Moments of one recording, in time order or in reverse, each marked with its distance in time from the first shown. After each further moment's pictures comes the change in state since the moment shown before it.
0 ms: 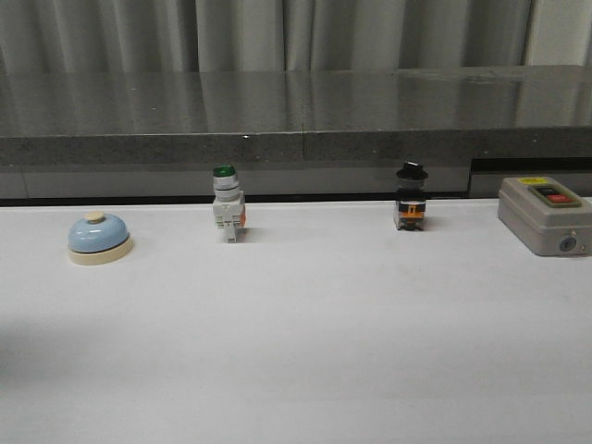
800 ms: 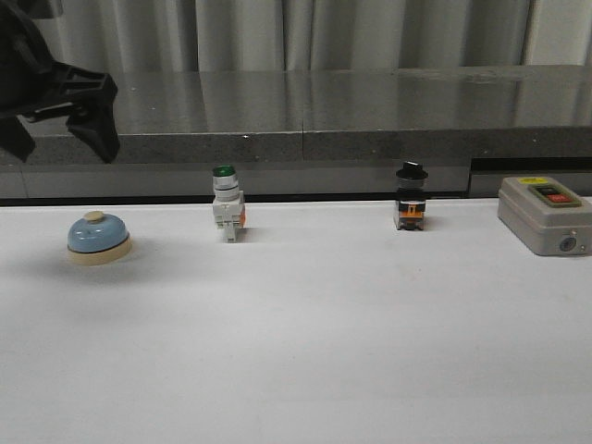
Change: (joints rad) left arm -0.101 0.586 -0.365 -0.004 -0.043 0.000; right arm 0.000 0.000 0.000 0.001 0.000 0.000
